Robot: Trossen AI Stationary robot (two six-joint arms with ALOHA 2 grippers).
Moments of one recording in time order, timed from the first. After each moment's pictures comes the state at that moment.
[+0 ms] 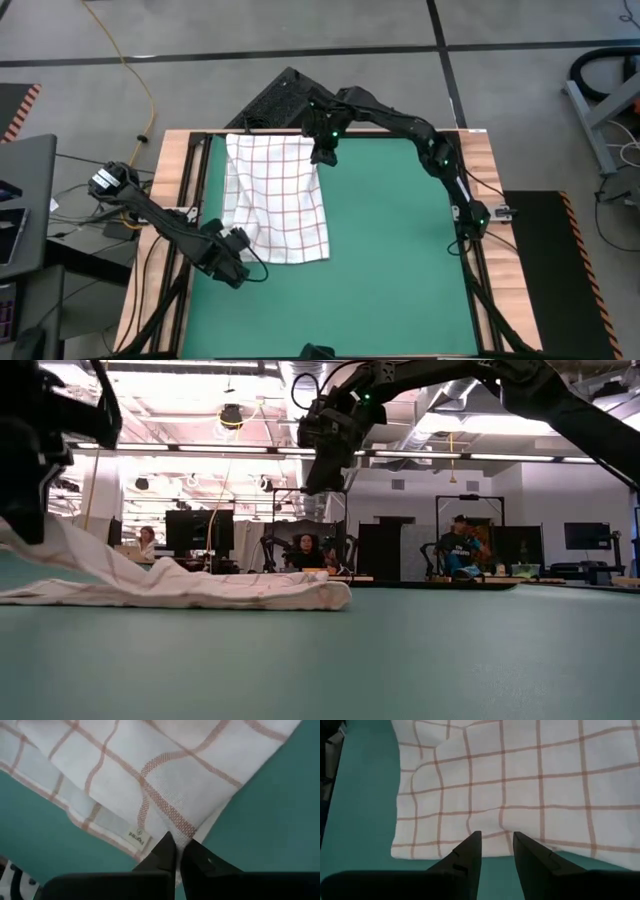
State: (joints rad) left arm -0.58 1.38 0.85 -1.04 -0.28 -1.13; right arm -0.50 2.25 2.35 -1.24 -0.54 -0.37
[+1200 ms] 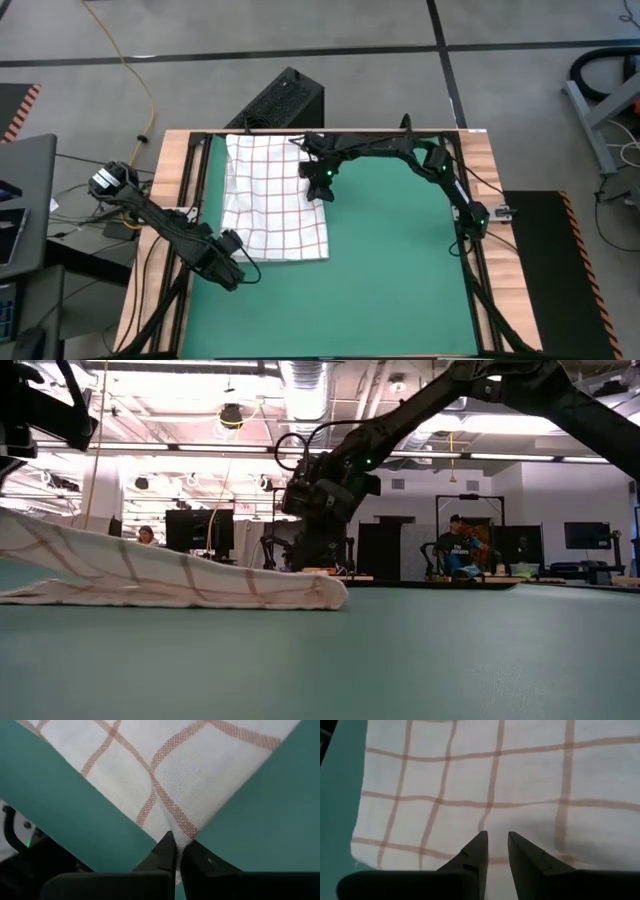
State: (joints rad) left arm -0.62 1.38 0.86 -1.15 -0.11 -1.28; right arm -0.41 2.25 1.77 -0.66 -0.68 -0.36
